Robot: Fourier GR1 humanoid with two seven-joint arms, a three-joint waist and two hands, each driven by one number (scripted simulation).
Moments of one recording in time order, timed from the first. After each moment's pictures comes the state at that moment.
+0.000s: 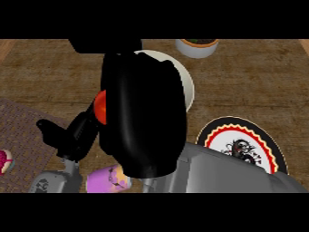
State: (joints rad) left arm -0.12 0.03 -0.11 -1.56 0.16 -0.10 0.17; right arm -1.02 -0.02 0.60 -1.69 0.89 0.09 1.21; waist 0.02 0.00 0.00
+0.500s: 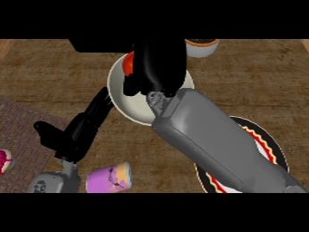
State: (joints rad) left arm -0.11 0.04 -0.11 -1.57 0.16 -0.11 0.16; right arm -1.05 -0.01 0.46 -1.31 0.94 -0.05 1.02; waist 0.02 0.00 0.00
